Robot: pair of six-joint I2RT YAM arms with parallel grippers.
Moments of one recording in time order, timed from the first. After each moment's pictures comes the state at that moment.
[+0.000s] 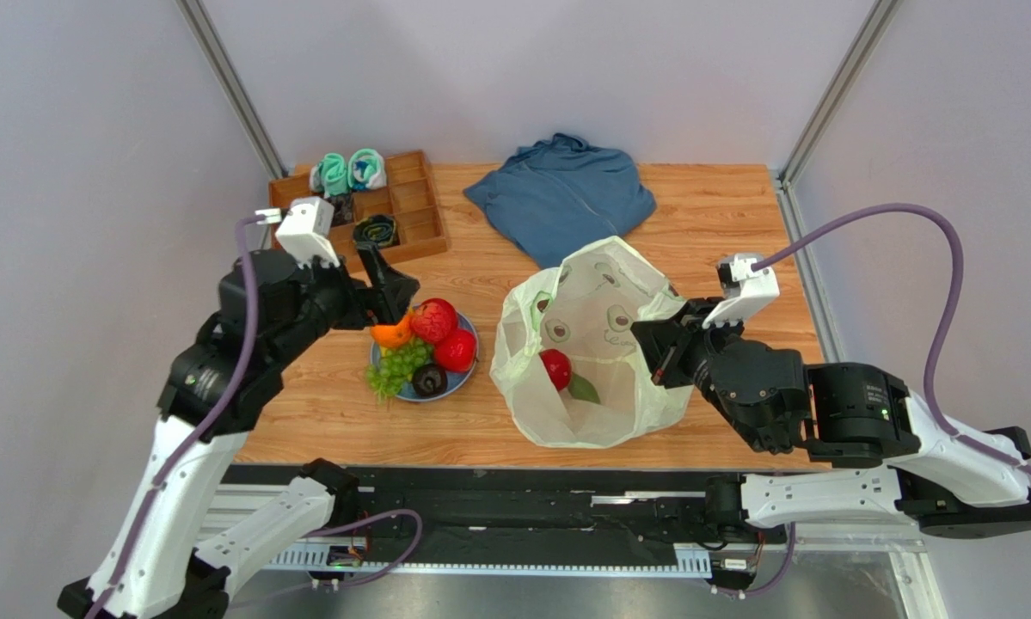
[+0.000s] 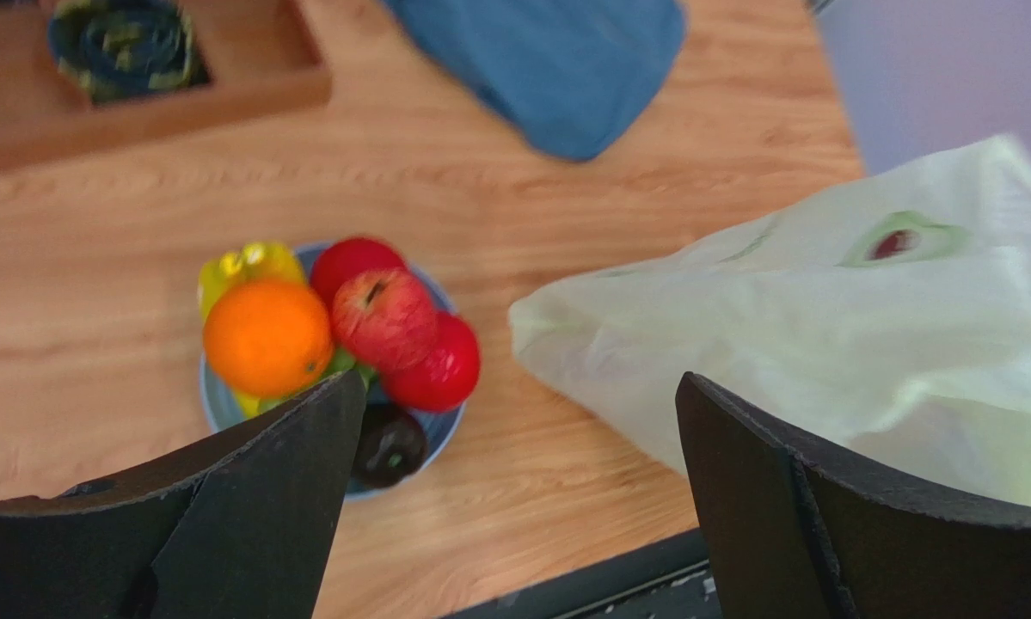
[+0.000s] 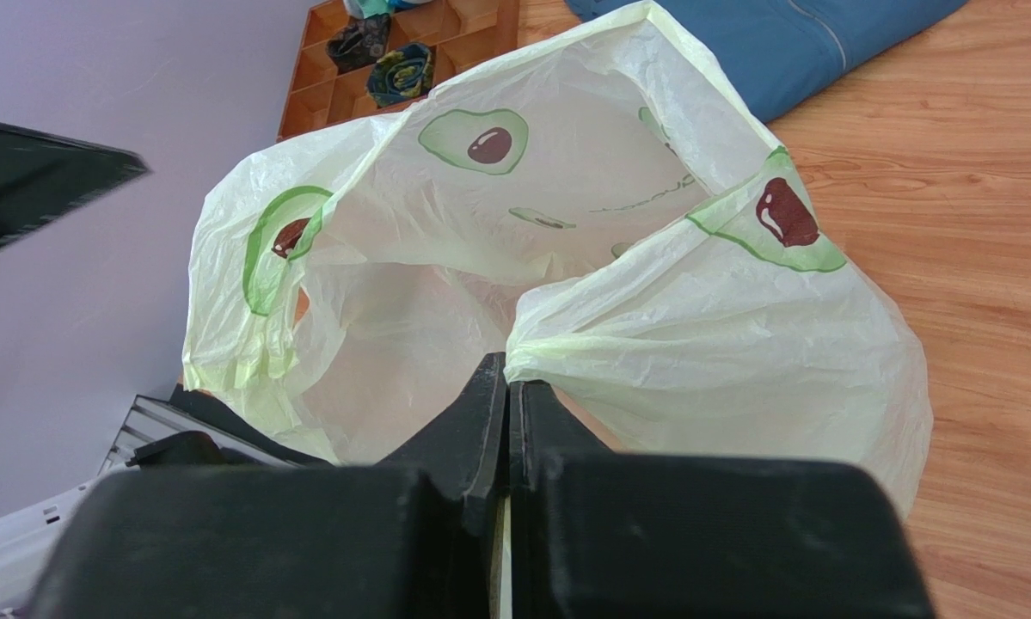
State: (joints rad) left arm -0.47 0.82 1.33 -0.82 -0.02 -0.44; right arm 1.44 0.85 1.38 -0.97 0.94 0.81
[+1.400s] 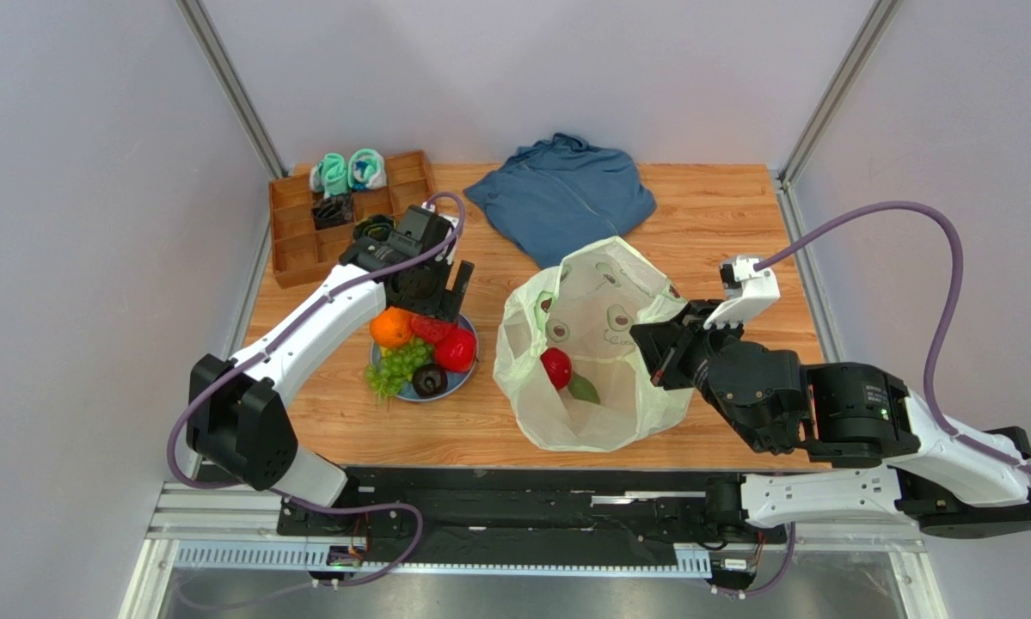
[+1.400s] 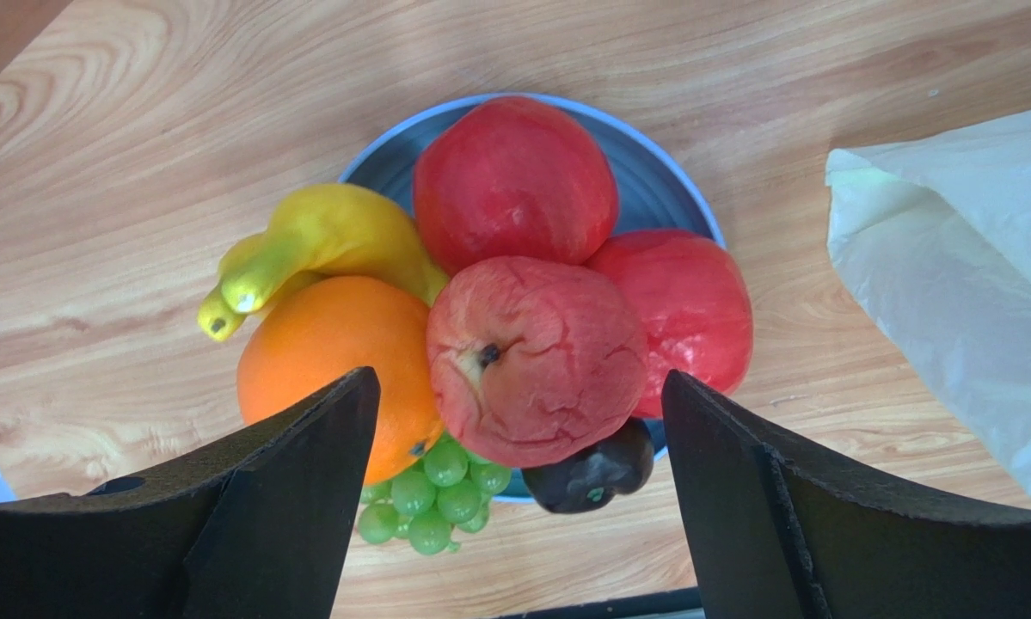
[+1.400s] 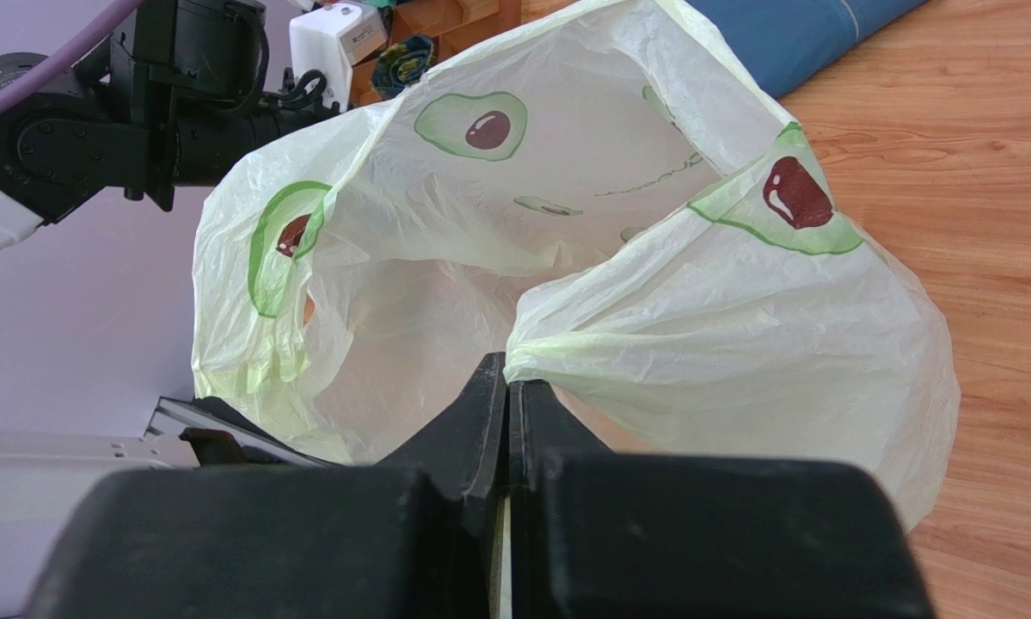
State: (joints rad) left arm -0.49 1.48 1.28 -0.84 -0.17 -0.13; right arm 1.44 0.86 1.38 -1.00 0.93 0.87
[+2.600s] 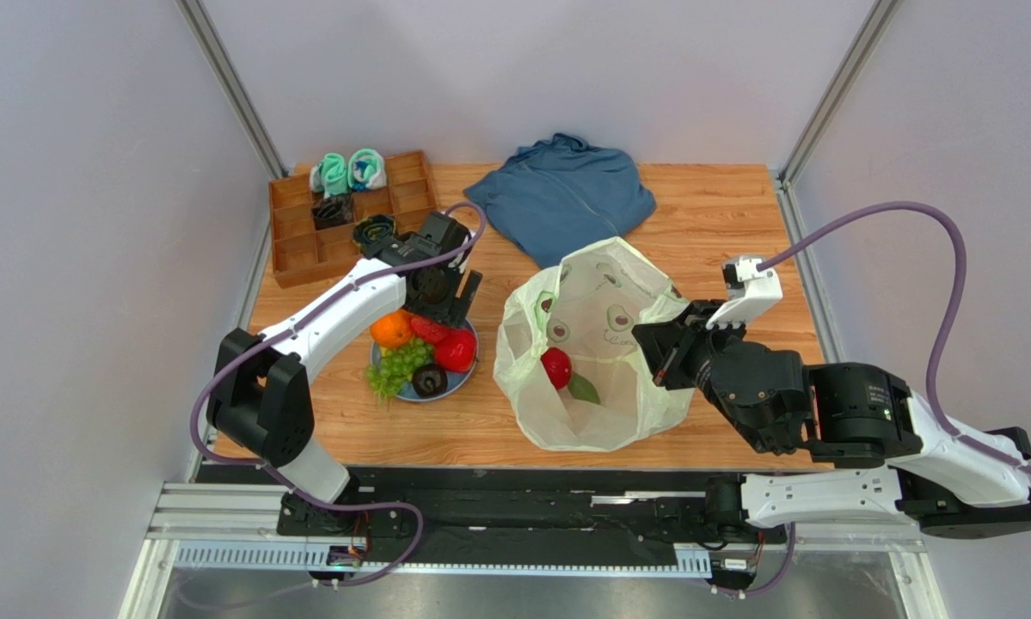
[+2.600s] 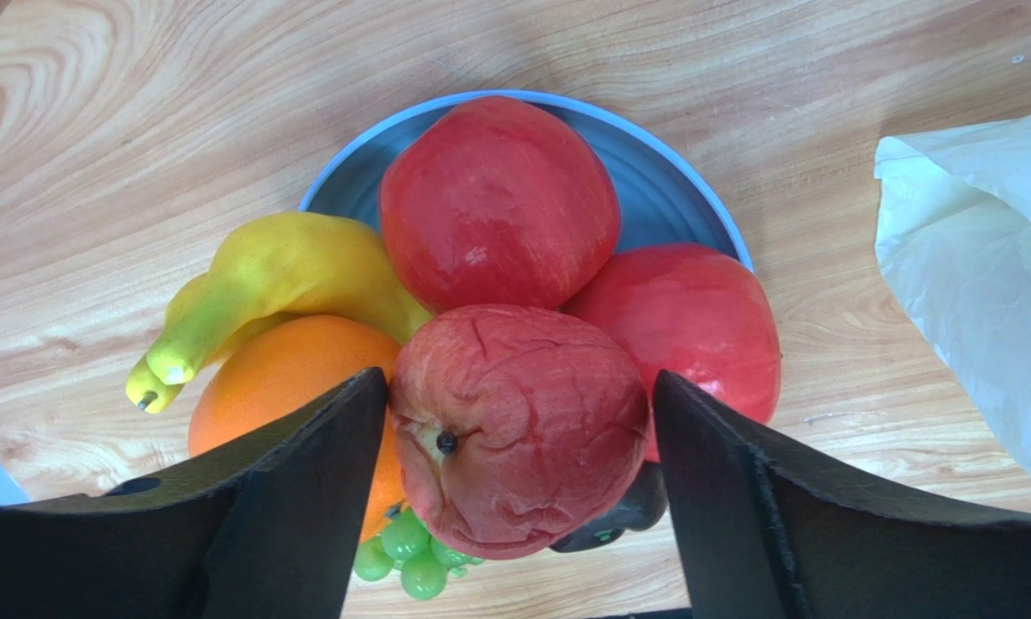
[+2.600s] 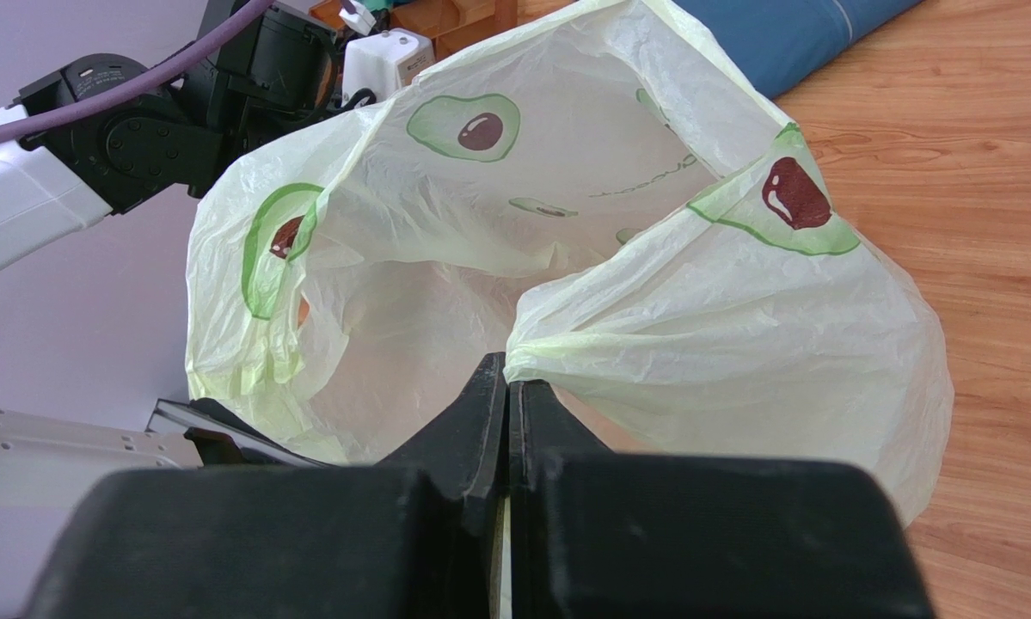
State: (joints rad) left arm -0.52 1.59 1.28 -0.82 -0.19 -0.10; right arm 1.44 0.85 1.38 -1.00 0.93 0.88
